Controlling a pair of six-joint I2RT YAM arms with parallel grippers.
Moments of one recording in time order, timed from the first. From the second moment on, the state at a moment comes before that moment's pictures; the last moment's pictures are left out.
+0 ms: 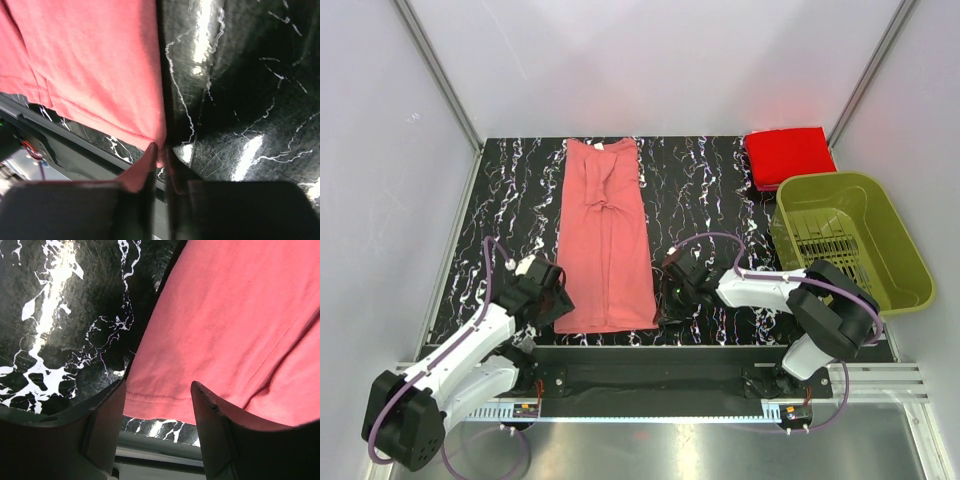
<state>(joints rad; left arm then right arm) -0.46 0.87 0.46 -0.75 -0.19 -0.96 0.88 1.59 0.74 -0.19 -0.23 0.96</state>
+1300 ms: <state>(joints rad) -0.73 0.86 0.43 -0.84 -0.14 -1.14 0.88 1.34 0.61 -0.28 -0.14 0.92</state>
